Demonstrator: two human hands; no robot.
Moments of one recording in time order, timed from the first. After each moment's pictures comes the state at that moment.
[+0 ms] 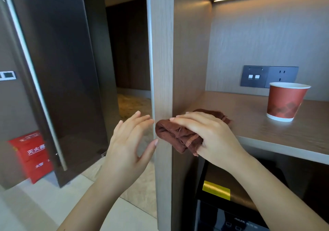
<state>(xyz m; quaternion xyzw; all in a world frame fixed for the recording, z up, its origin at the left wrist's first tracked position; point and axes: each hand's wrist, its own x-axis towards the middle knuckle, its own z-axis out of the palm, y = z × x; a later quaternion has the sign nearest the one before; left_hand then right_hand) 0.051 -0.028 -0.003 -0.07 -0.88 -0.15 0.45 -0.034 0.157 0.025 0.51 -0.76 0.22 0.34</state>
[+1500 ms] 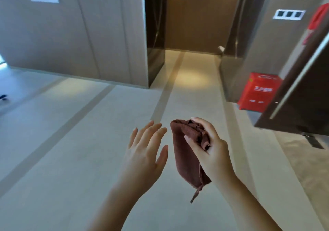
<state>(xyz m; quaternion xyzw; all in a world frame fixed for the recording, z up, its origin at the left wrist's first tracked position) 0.728 -0.124 -0.140 0.55 -0.75 0.04 0.37 0.557 -0.155 -0.141 0.71 -0.45 0.51 -0.21</state>
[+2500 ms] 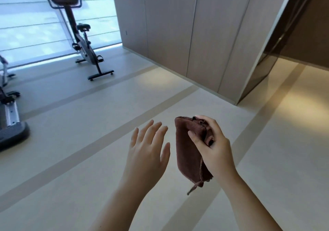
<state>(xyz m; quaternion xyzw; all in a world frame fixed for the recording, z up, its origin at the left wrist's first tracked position) 1.083 -0.388 -0.165 0.78 -0.53 0.14 0.30 0.964 -0.506 -0.165 0.76 -0.26 0.41 -0.43</state>
